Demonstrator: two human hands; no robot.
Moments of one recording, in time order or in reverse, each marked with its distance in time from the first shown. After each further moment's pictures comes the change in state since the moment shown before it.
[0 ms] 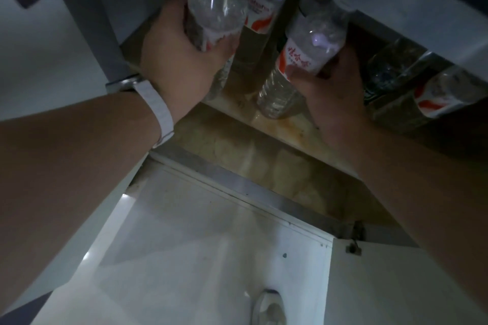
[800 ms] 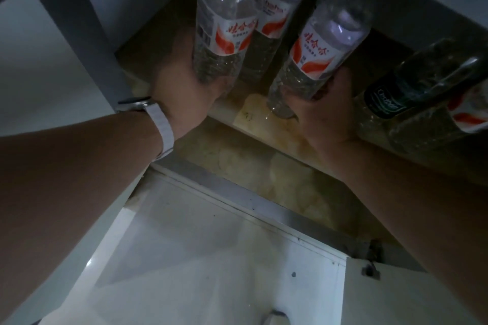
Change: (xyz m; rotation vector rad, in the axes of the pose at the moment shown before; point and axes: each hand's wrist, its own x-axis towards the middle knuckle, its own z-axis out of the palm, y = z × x) left_hand 0.007 -0.053 0.017 0.169 -0.160 -0.056; right_hand 0.026 0.051 0.029 -0.058 0.064 -0.096
